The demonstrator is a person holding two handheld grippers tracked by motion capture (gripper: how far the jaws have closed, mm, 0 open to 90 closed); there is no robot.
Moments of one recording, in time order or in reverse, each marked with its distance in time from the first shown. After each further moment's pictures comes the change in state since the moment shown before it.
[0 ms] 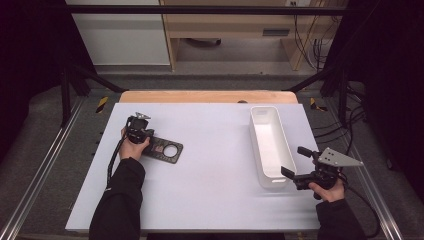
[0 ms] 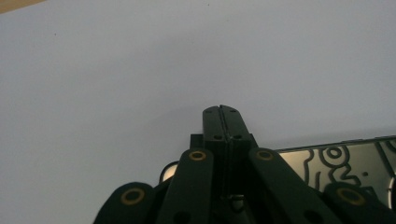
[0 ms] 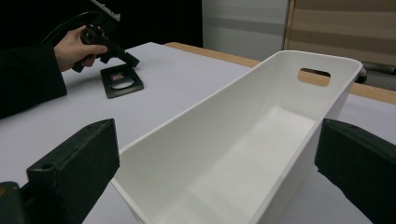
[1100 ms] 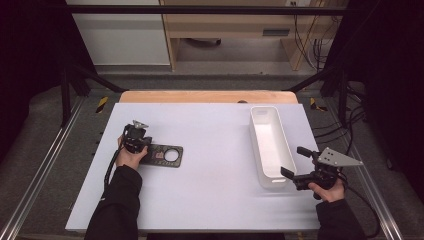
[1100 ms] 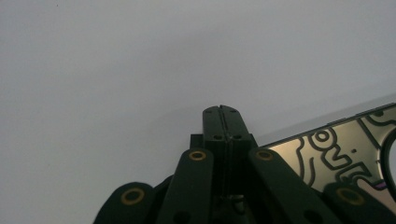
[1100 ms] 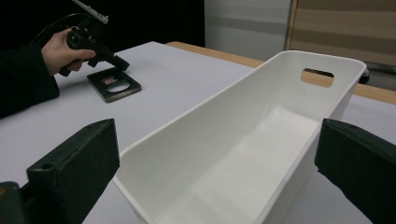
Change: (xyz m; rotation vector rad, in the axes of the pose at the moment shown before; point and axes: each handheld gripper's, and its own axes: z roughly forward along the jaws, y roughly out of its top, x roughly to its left) left arm -0.013 -0.025 -0.023 -0.003 0.010 -0.001; right arm 0.001 0.001 0.001 0.005 0.006 -0.001
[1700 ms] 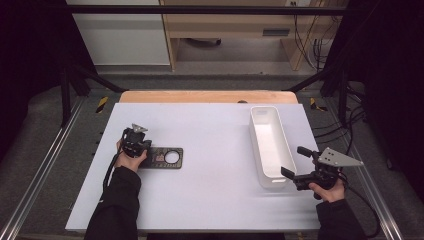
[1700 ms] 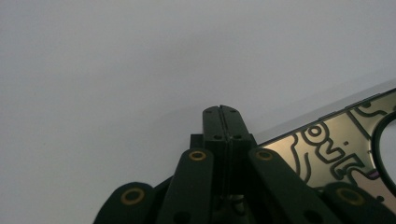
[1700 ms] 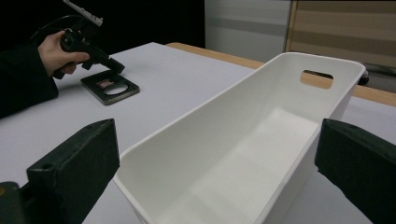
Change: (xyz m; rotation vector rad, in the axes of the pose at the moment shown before) left arm -0.006 -0.009 -0.009 -0.004 -0.004 -0.005; right arm 0.000 0.001 -0.001 -0.004 0.001 -0.005
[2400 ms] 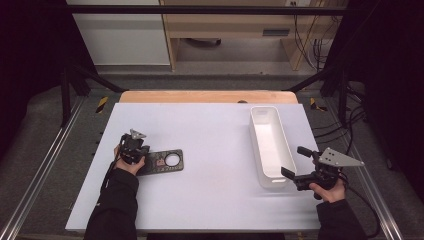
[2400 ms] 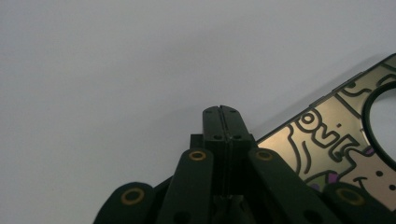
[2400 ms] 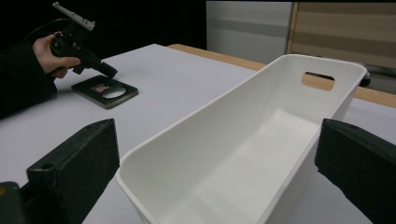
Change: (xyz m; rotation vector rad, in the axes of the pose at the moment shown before) left arm -0.009 -0.016 -0.017 0.012 0.010 0.019; right arm 0.001 0.001 -0.001 -0.006 0.005 0.002
